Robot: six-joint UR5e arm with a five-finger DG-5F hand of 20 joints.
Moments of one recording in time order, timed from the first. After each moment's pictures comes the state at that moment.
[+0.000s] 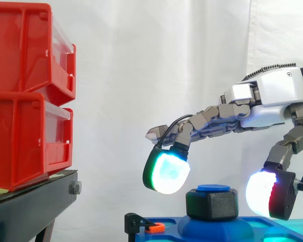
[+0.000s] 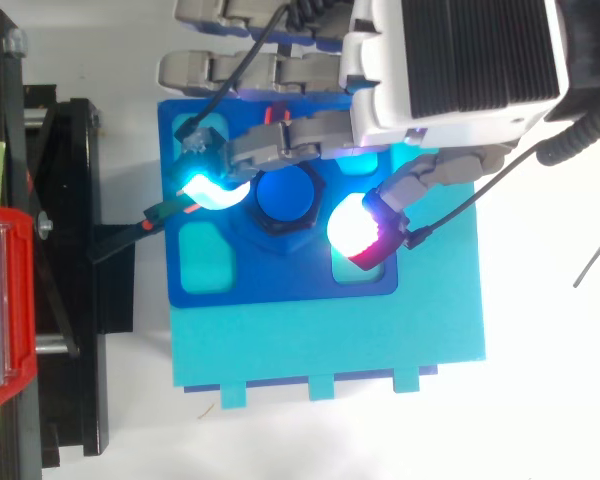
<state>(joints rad) -0.03 -2.20 -1.18 -3.03 -1.73 -1.44</state>
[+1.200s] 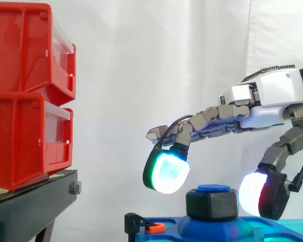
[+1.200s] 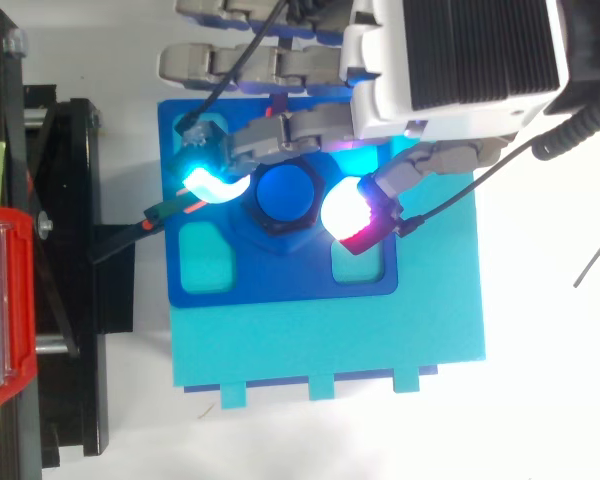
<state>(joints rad) -0.03 -2.20 -1.18 -3.02 -1.73 -1.44</state>
